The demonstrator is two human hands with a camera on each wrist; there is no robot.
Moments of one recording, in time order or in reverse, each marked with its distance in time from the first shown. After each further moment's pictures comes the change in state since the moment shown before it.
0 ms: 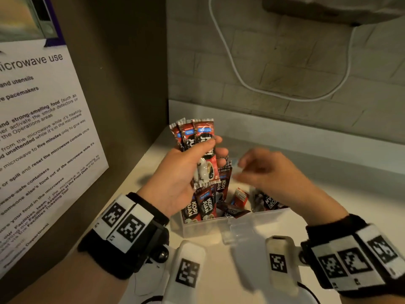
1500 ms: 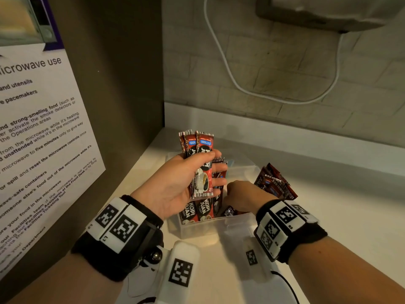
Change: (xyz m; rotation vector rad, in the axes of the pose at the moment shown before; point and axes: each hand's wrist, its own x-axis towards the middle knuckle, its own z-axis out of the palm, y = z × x) left_hand -0.004 0.001 -0.006 0.045 -0.093 -0.176; right_hand 0.047 0.043 0.063 -0.630 -0.316 0.366
